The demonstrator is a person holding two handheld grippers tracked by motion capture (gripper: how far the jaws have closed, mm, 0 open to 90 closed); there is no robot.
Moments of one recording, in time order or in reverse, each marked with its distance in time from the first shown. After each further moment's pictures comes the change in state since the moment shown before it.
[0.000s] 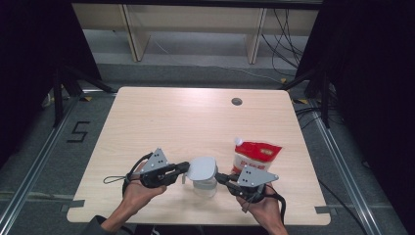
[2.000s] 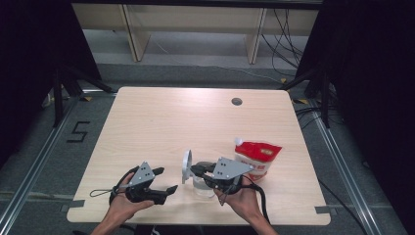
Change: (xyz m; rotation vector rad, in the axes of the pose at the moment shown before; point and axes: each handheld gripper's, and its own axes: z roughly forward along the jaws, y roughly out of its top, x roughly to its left) left arm 0.012 -0.055 -0.022 0.106 0.081 -0.026; right arm 0.012 0.043 0.044 -0.043 0.066 -0.076
